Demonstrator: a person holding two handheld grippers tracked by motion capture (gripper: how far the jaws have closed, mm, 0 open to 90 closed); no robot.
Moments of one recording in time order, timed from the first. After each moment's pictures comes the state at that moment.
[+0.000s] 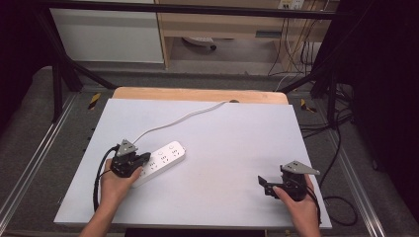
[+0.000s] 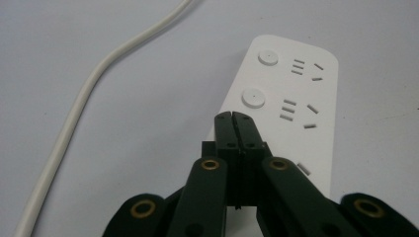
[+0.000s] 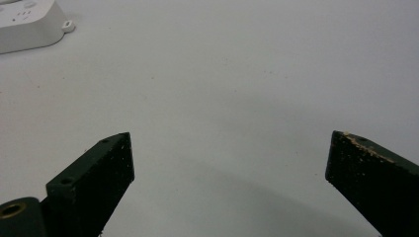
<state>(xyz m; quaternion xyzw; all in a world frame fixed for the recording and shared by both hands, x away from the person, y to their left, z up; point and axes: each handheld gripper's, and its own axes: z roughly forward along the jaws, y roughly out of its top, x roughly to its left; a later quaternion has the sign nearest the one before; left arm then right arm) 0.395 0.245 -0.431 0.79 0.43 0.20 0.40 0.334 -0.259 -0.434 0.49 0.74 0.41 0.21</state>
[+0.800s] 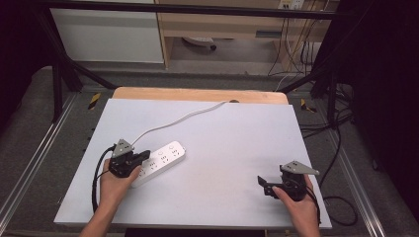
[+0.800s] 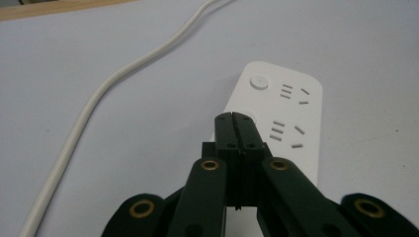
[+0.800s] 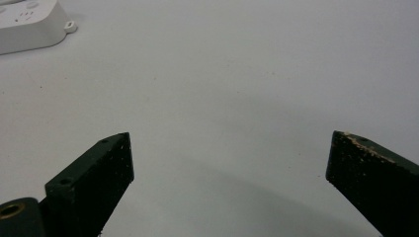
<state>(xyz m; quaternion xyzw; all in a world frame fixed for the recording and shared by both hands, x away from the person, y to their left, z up) 0.390 0.249 -0.426 0.76 0.42 0.21 0.45 0.334 -0.257 -0.434 0.48 0.74 0.41 0.22</state>
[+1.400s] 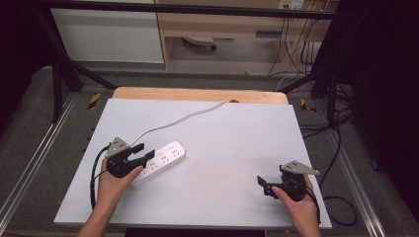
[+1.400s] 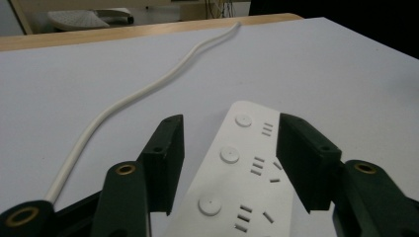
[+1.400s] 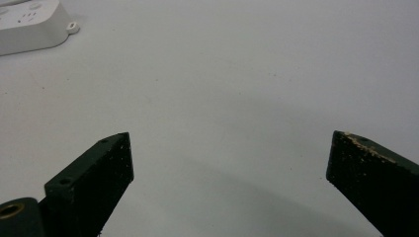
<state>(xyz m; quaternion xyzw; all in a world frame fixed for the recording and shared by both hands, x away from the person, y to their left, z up) 0.385 0.249 -0.415 0.73 0.42 0.21 0.51 0.334 -0.256 -0.433 0.48 0.74 0.41 0.21</state>
